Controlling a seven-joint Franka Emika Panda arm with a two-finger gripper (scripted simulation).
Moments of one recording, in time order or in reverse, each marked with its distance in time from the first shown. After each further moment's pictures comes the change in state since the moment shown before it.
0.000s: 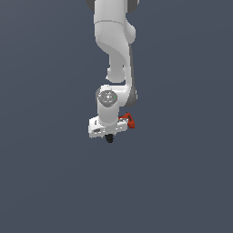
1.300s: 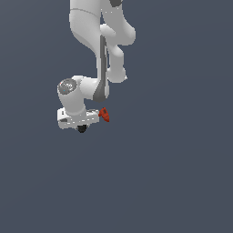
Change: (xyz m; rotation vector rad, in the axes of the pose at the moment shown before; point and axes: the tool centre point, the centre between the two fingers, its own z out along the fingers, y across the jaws) arm -0.077 0.134 -0.017 0.003 -0.005 0.001
